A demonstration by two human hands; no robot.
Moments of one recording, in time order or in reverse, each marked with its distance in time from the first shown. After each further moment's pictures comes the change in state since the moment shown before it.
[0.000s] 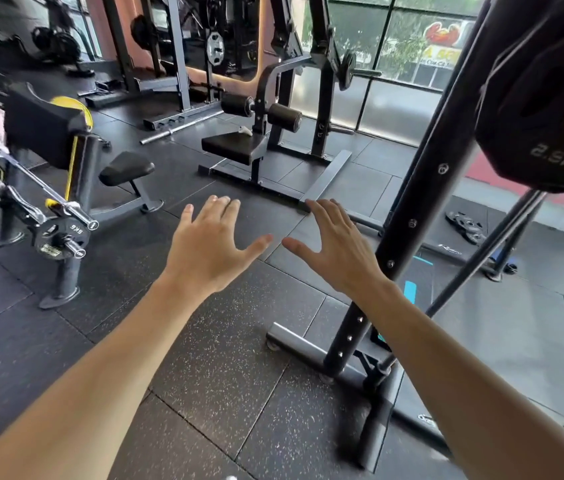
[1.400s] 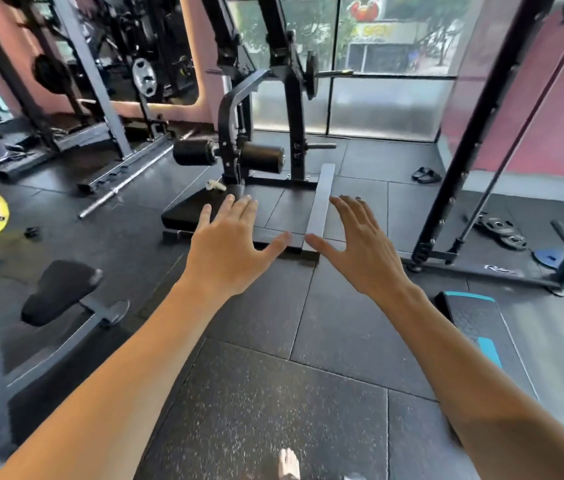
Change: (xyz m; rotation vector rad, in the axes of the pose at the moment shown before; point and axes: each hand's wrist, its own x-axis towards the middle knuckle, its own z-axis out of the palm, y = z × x) left_hand 0.675 -0.188 0.170 -0.061 -0.010 0.281; right_hand 0.625 0.150 0.192 0.055 0.156 0.307
